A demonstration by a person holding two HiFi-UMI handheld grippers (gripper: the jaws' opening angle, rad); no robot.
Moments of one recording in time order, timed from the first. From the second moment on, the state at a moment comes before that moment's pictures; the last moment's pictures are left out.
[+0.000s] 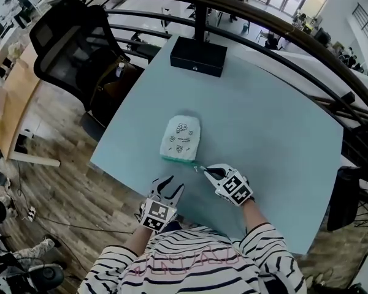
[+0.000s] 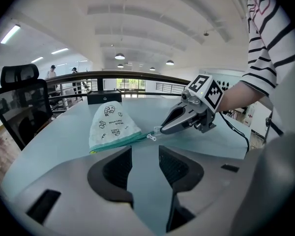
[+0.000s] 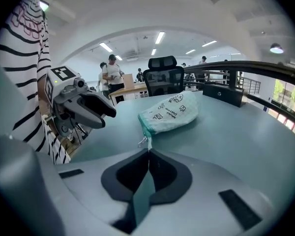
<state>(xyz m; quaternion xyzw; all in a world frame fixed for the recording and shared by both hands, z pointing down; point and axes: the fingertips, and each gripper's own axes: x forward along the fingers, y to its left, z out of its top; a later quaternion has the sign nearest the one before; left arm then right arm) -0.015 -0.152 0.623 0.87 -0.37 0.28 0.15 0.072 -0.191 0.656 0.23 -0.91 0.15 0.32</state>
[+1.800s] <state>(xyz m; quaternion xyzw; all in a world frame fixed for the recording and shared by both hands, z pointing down) -0.018 -0.146 0.628 0.89 -0.34 0.26 0.17 0.024 -0.136 0.616 0.37 -0.87 0.17 0.29</state>
